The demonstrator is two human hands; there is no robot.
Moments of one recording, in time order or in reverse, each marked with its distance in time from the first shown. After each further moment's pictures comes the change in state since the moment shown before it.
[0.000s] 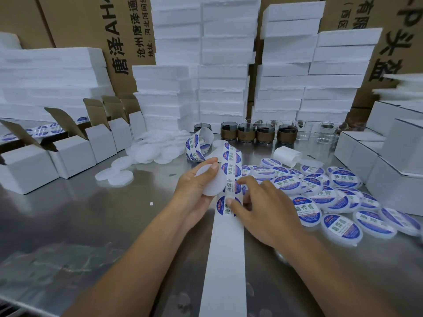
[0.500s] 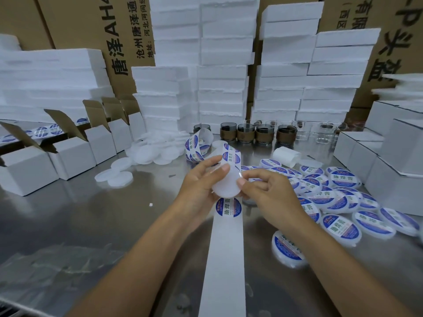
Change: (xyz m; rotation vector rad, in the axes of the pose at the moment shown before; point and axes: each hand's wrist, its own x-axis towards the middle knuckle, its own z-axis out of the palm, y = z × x) left_hand -0.007 0.001 0.010 0.081 -0.125 0.035; right_hand 0.009 0.000 -0.016 0.996 -0.043 0.239
